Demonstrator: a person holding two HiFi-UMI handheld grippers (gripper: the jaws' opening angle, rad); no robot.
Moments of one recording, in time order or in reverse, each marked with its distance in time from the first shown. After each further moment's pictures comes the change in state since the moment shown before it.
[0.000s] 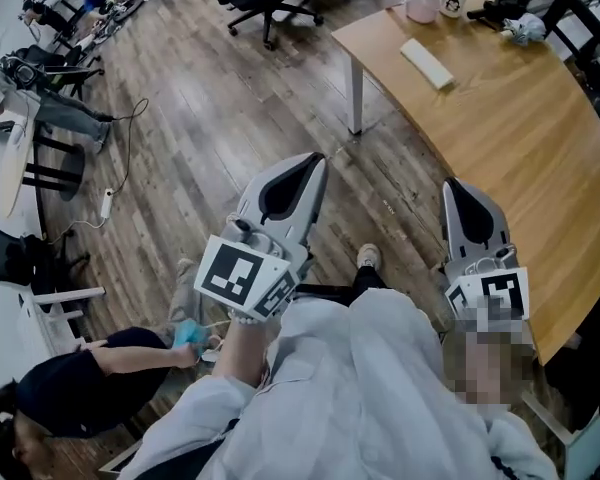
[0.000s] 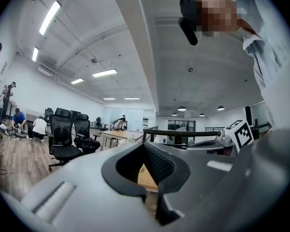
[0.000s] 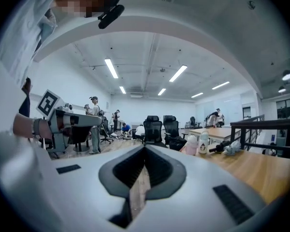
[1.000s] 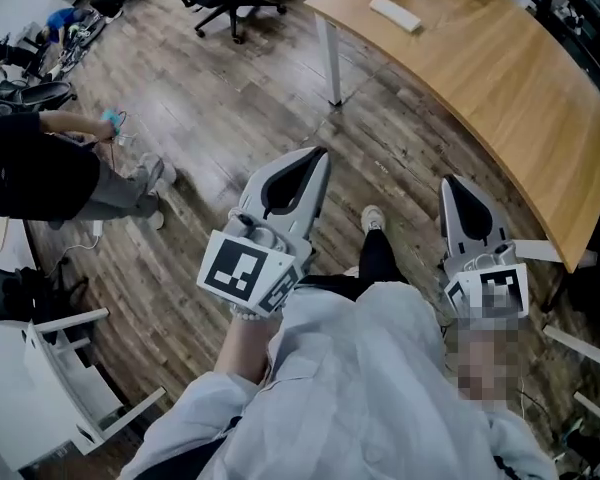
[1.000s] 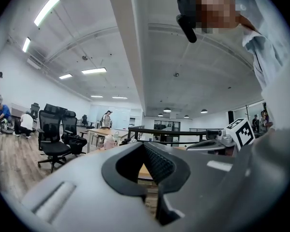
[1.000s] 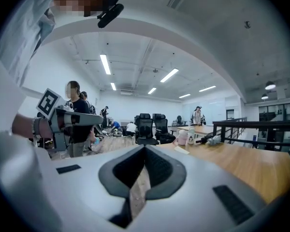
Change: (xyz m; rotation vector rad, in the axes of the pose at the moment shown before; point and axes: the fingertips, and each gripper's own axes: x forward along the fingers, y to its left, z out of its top) left arm -0.134 -0.055 -0.018 -0.005 0.002 -0.178; right arm -0.119 0.129 -0.020 0.004 0.037 -0.176
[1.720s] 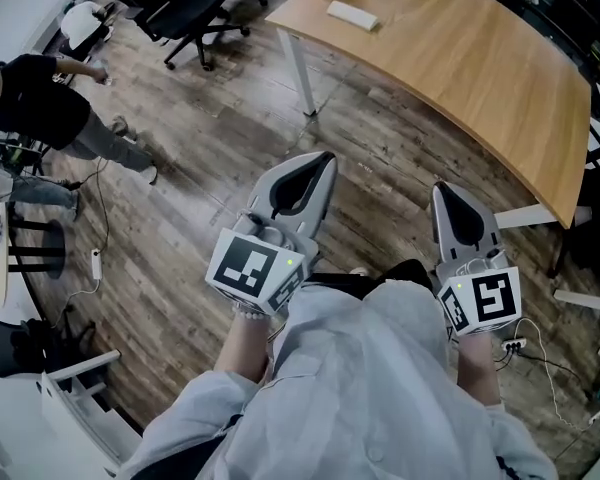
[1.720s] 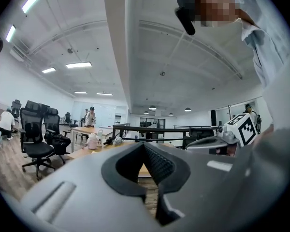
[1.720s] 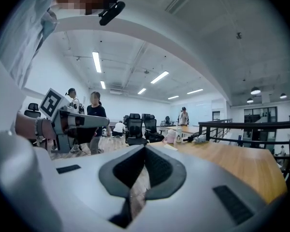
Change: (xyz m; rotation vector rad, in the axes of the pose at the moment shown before) left arm 0.003 -0.039 -0.003 0.036 0.032 -0.187; right arm -0.048 0.019 -0.002 0.015 0.003 -0.148
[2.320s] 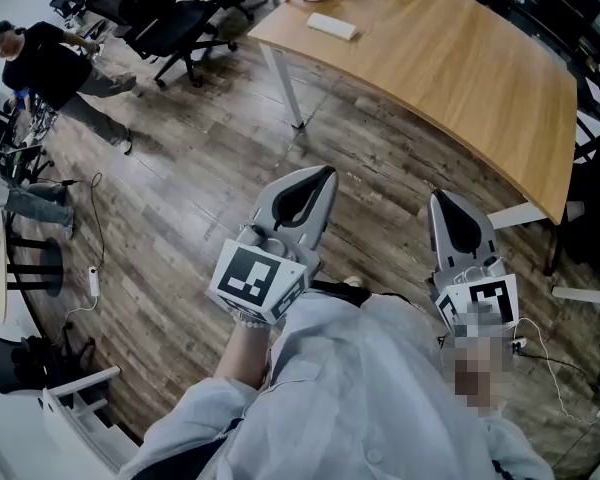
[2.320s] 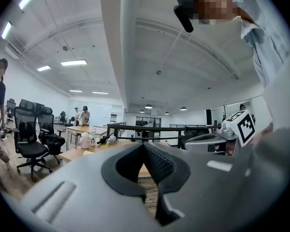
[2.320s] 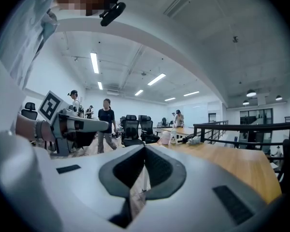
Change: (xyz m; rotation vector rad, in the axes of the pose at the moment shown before) left arm 0.018 -0.033 -0.004 0.010 0.009 -0.056; right arm -0.026 -0.022 0.003 -0.001 -0.016 -0.045
